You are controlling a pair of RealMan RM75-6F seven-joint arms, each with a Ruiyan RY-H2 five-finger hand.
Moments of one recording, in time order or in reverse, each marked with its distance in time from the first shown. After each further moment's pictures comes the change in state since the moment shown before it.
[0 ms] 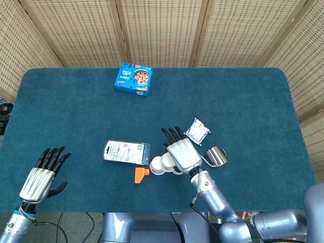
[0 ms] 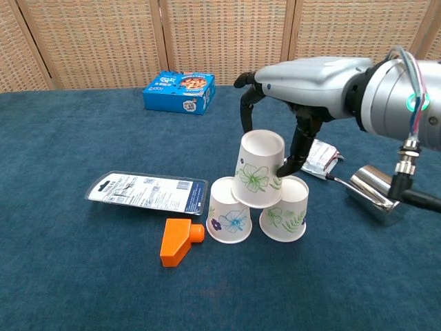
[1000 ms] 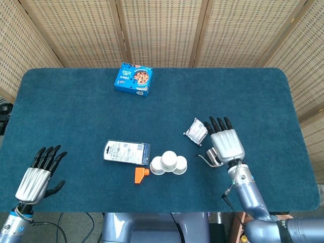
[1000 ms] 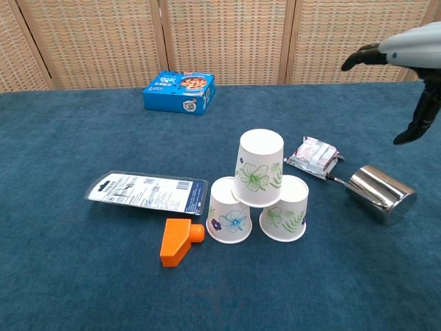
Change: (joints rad) left arm 0.016 0.014 -0.010 -0.014 0.012 0.038 -0.006; right arm -0.096 0.294 -0.062 -0.087 0.101 0.081 -0.012
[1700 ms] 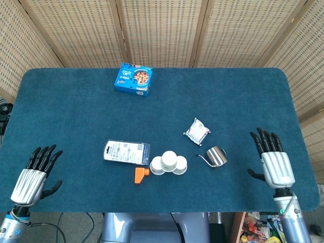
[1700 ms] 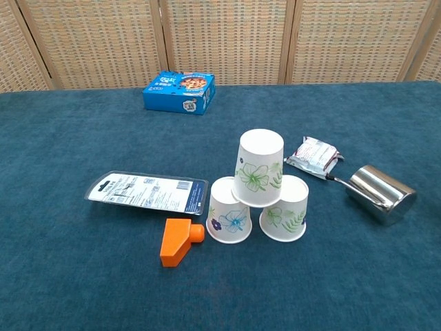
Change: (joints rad) left arm 0.025 0.011 -0.003 -0.011 0.022 0.052 -0.018; right arm -0.488 0.004 -0.195 0.310 -0.670 0.272 0.642
